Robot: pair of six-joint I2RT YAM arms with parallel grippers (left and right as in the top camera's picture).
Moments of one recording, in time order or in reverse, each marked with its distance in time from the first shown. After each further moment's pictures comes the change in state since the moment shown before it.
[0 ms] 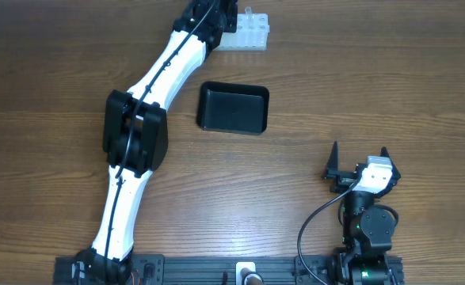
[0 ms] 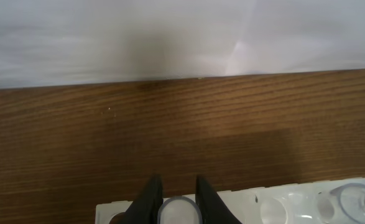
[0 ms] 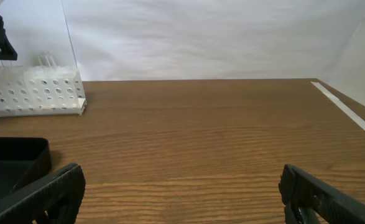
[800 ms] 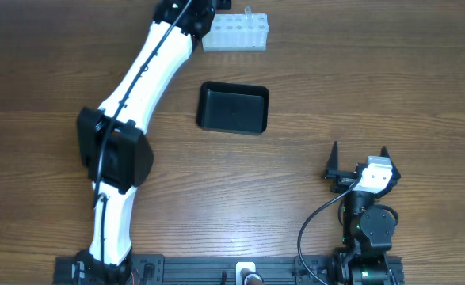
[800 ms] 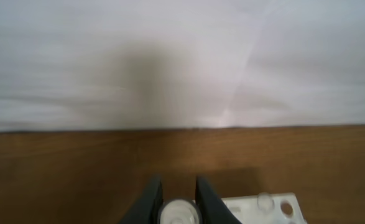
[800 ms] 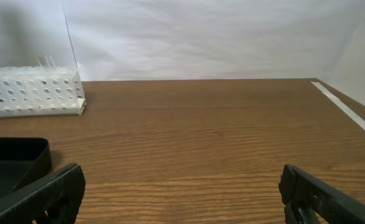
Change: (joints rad) left arm 0.000 -0.228 0.000 -0.105 -0.044 0.000; right arm 0.000 0.000 0.000 0.000 0.000 0.001
